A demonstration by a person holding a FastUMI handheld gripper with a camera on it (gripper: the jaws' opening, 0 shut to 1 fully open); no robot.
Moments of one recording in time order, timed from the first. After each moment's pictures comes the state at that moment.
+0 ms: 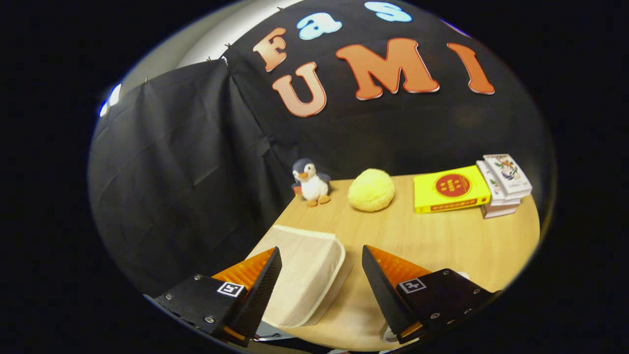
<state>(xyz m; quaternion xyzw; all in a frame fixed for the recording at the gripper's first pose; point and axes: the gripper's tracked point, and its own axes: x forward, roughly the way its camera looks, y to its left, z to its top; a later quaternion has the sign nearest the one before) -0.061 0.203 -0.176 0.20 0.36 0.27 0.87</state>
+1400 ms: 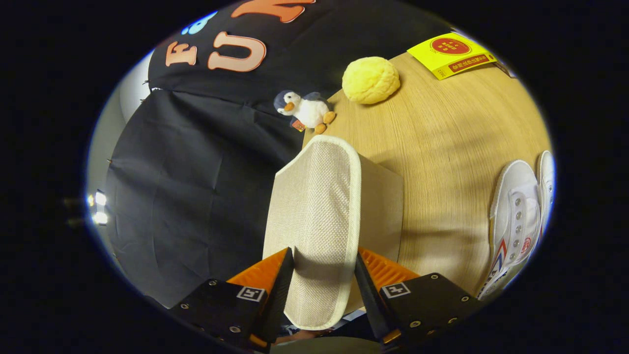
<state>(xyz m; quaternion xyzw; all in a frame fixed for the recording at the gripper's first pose) -0.102 0.268 -0.255 0.39 0.53 0.30 0.69</state>
